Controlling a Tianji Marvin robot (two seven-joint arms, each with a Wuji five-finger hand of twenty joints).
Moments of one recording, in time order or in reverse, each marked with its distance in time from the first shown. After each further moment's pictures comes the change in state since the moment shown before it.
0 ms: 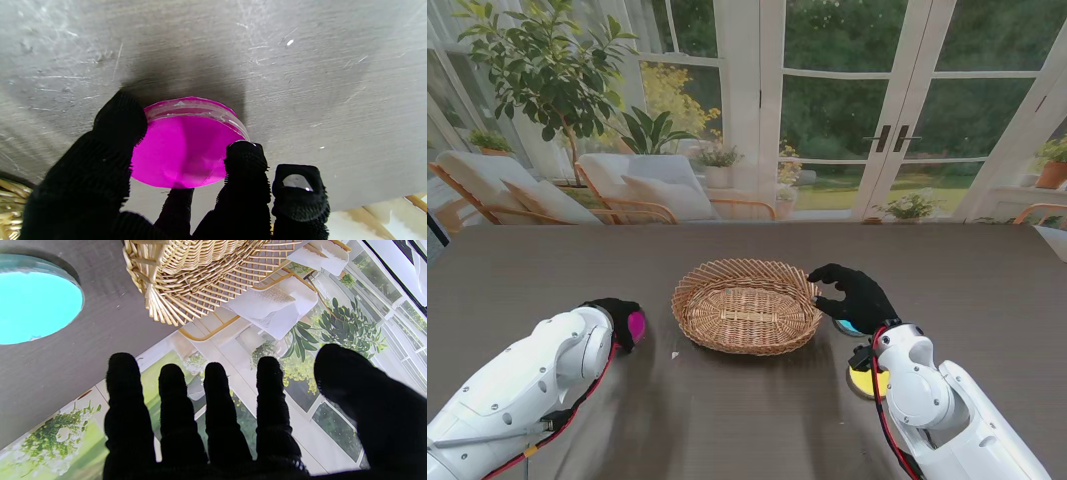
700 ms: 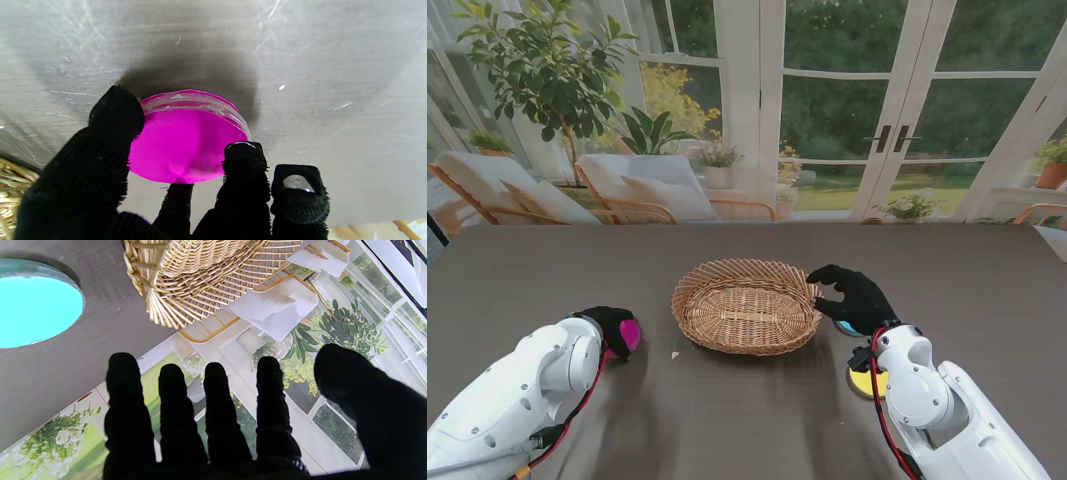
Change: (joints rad) left arm 0.136 -0.014 -0.155 -0.095 -0.011 0.005 0.005; right arm 0.001 0.000 -0.004 0.003 0.001 0.000 0.003; left_hand -0.010 -0.042 0.006 -0.030 0.049 -0.013 0.014 0.123 0.044 0.001 0.036 0.037 0.044 -0.016 0.026 -0.016 0.048 -0.022 0.029 -0.081; right_hand 0.000 0.000 0.000 0.000 0.000 0.000 0.000 0.000 0.000 0.000 0.000 0.000 0.000 0.002 0.000 0.002 0.000 0.000 0.000 0.022
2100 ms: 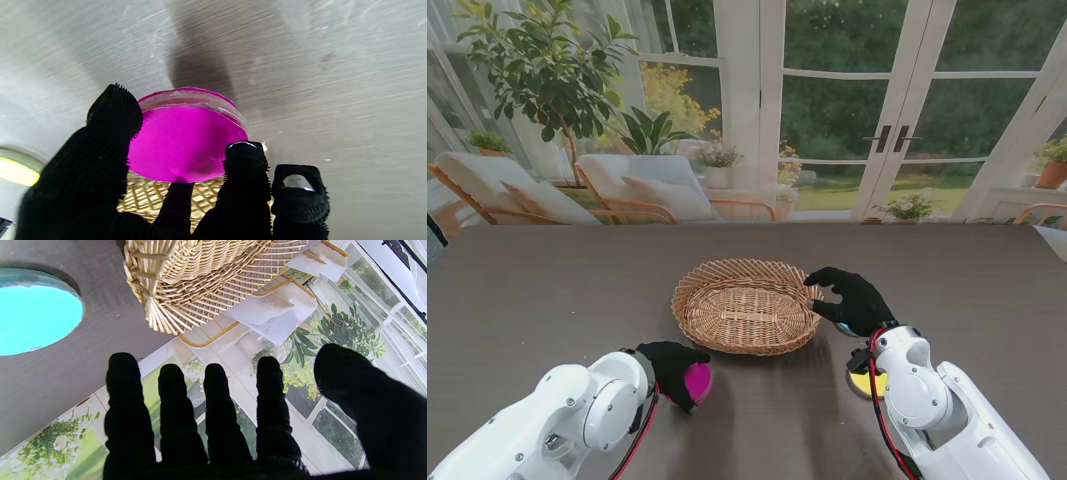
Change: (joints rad) left arm 0.194 0.026 0.061 -0.489 0.006 -0.049 -0.227; right arm 0.001 0.002 -0.007 0.001 0.003 -0.001 0.012; left_hand 0.000 0.002 -0.026 0.000 0.013 0.000 0.000 0.021 0.012 0.004 0.016 0.011 -0.001 0.000 0.000 0.000 -0.013 0.000 0.000 0.000; right_hand 0.000 0.000 0.000 0.000 0.000 0.000 0.000 0.000 -0.013 0.002 -0.001 0.000 0.000 0.002 0.000 0.000 0.000 0.000 0.000 0.000
